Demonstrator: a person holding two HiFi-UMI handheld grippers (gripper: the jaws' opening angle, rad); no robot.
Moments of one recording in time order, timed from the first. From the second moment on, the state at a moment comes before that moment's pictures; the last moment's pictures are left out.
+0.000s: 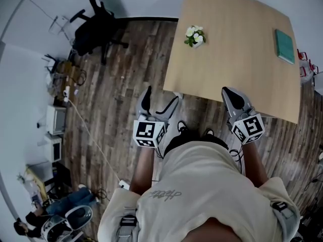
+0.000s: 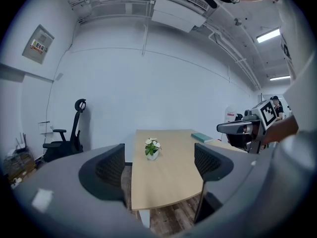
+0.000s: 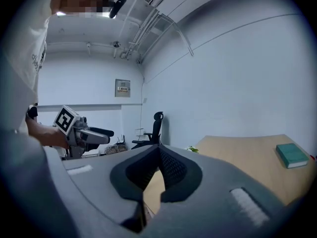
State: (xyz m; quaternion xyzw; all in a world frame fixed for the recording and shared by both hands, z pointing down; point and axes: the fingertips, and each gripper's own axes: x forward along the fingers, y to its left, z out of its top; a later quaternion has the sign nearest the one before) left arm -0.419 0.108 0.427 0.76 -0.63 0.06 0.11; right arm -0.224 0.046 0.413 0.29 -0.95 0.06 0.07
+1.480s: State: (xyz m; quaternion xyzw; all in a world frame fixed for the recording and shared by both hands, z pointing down) left arm -0.418 -0.038 0.436 0.82 -0.56 0.10 0.11; right arm -0.230 -0.073 0.426 0.36 -0.93 0.07 0.07
